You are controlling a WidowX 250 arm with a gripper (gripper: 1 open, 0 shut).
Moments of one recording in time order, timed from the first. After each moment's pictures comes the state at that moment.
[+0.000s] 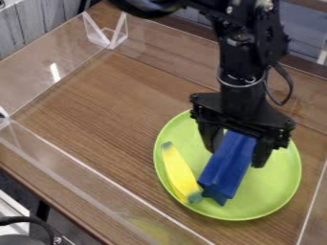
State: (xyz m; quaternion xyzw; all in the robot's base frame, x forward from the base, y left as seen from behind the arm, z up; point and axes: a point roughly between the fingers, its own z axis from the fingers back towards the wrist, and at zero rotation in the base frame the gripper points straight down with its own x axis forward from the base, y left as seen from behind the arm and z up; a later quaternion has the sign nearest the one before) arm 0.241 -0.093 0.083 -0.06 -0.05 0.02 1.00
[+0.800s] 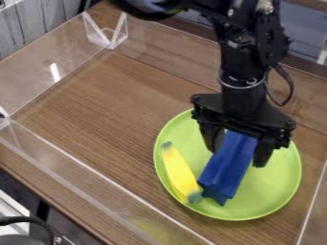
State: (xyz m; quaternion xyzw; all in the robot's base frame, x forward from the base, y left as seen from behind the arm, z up) arm 0.243 -0.093 0.080 -0.06 -0.06 0.02 1.00
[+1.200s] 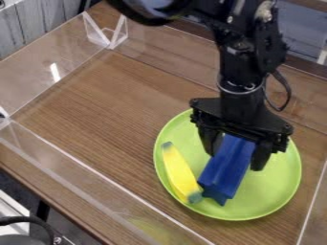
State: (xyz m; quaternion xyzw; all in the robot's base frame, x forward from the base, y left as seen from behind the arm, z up) arm 0.243 -0.092 0.074 -0.05 -0.06 0.02 1.00
